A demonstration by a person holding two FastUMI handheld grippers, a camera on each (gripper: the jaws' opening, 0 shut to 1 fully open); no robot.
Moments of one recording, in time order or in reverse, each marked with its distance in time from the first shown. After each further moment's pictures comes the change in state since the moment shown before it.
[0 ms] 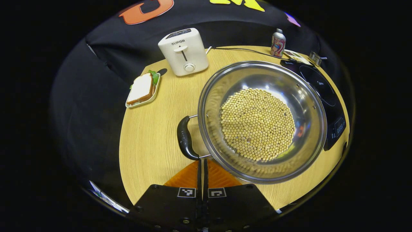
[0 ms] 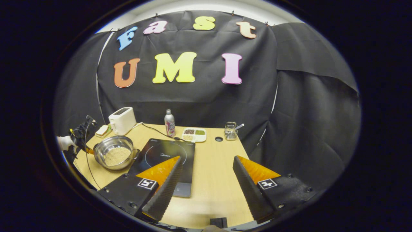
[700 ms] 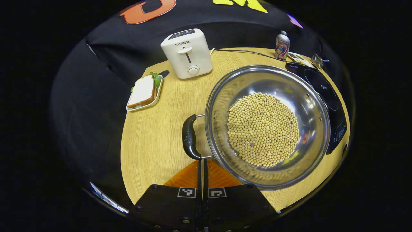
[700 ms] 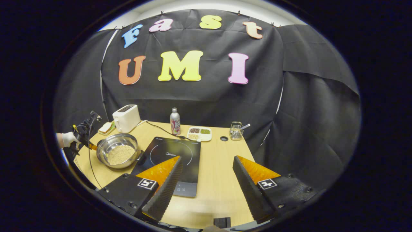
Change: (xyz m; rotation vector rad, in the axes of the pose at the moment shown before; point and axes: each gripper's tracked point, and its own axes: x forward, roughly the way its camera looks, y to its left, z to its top) left arm 0.007 0.011 0.011 0.004 -0.011 -0.003; right arm 0.003 0.025 -0.004 -0.030 0.018 0.040
